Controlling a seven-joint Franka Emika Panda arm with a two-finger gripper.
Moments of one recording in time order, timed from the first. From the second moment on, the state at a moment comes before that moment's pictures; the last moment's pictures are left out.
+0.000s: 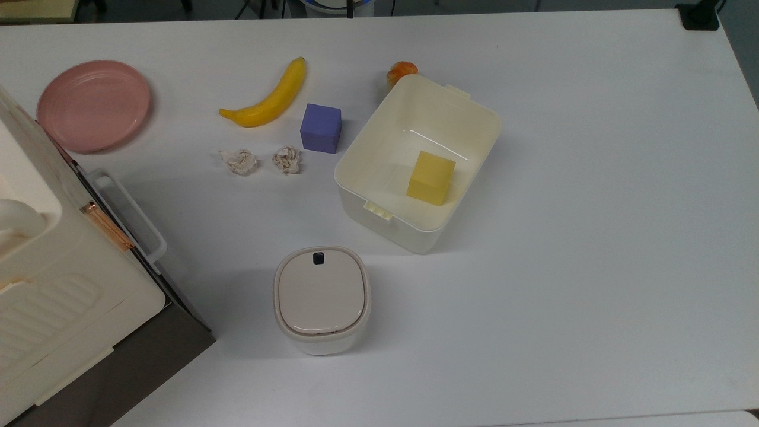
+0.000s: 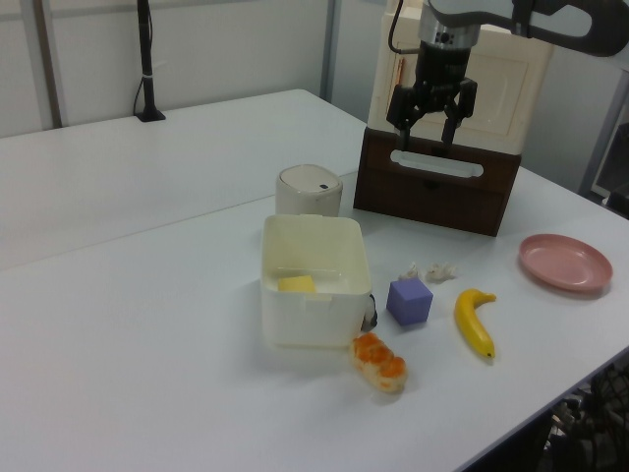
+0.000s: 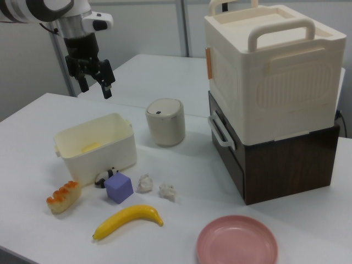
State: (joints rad) arm -0.02 -0.01 0.06 -1.56 -0.02 1.56 0.15
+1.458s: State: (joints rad) arm -0.03 -0.08 0.05 -1.73 -0.02 1.65 -0.32
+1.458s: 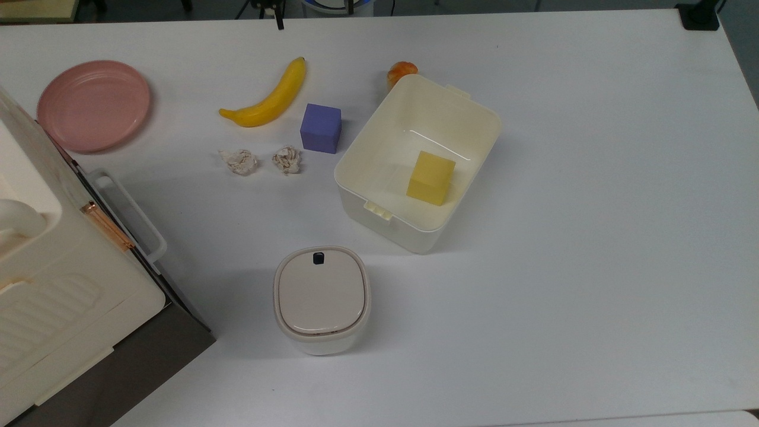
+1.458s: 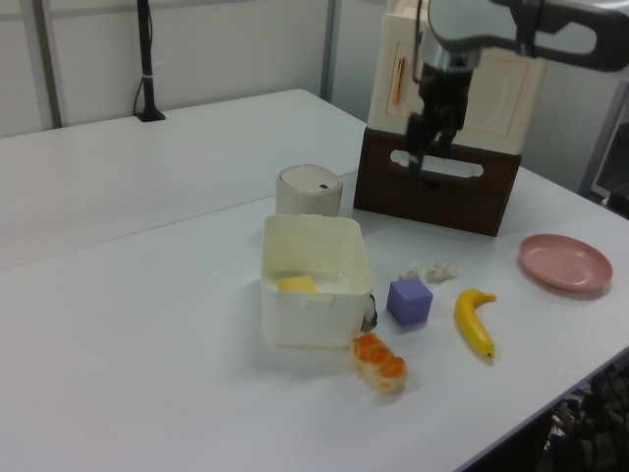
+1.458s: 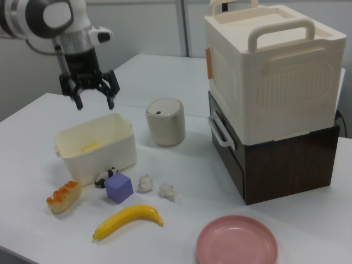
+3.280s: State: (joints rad) arm -0.01 0.00 0.06 -2.11 -0.10 2.03 -1.10
